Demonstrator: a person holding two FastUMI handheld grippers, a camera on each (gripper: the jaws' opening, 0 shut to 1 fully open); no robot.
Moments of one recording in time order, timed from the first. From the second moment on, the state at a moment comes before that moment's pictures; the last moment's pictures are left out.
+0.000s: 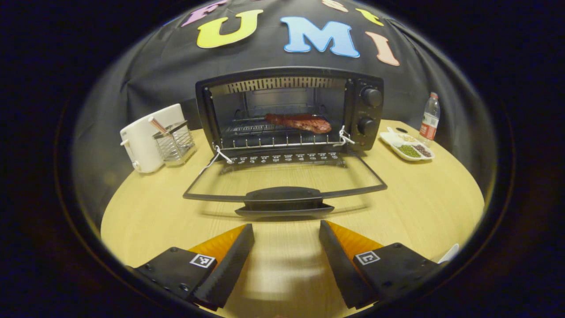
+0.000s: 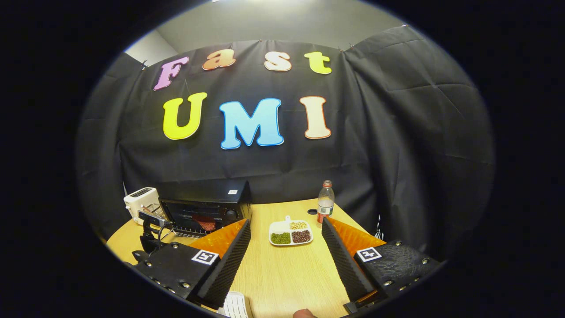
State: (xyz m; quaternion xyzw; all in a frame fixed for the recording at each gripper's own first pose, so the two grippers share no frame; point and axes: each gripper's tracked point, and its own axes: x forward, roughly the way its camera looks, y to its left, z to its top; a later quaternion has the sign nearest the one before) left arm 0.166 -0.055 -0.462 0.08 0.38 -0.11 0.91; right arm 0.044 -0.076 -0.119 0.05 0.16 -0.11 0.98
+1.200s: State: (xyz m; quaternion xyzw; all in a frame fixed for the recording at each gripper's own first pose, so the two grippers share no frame) left arm 0.284 -0.084 -0.321 0.09 0.21 -0.13 0.96; right arm 0.072 -0.058 -0.122 0.07 0.16 -0.08 0.98
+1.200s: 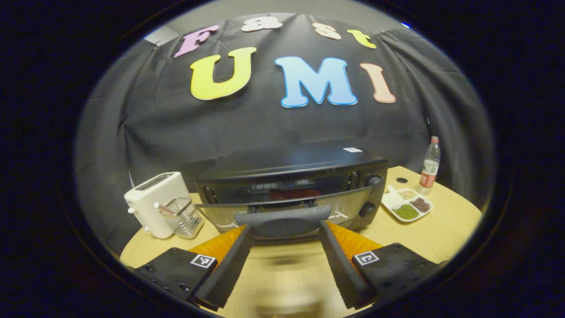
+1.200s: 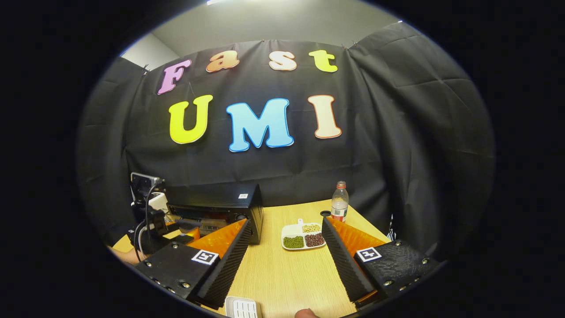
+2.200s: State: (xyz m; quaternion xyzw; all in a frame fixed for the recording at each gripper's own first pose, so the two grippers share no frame) left arm 0.111 -0.061 -0.109 0.04 0.08 -0.05 0.99; right arm 0.030 -0.078 -0.050 0.06 0.06 0.01 1.00
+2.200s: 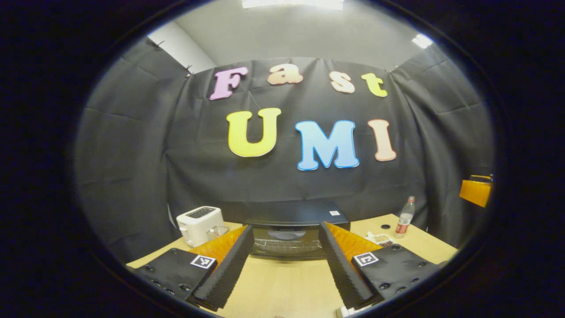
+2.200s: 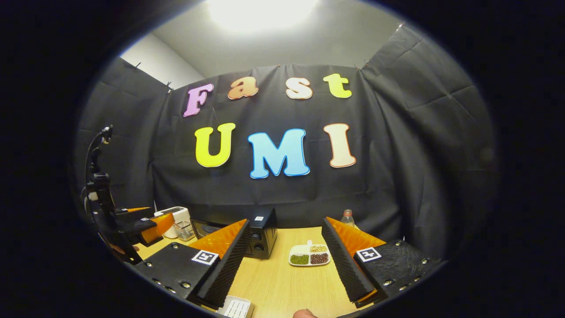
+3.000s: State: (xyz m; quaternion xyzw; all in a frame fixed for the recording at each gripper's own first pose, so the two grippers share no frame) left arm 0.035 0.013 -0.047 0.05 0.04 -0.05 1.00; right arm -0.019 -0.059 -0.024 0.05 0.03 -0.03 1.00
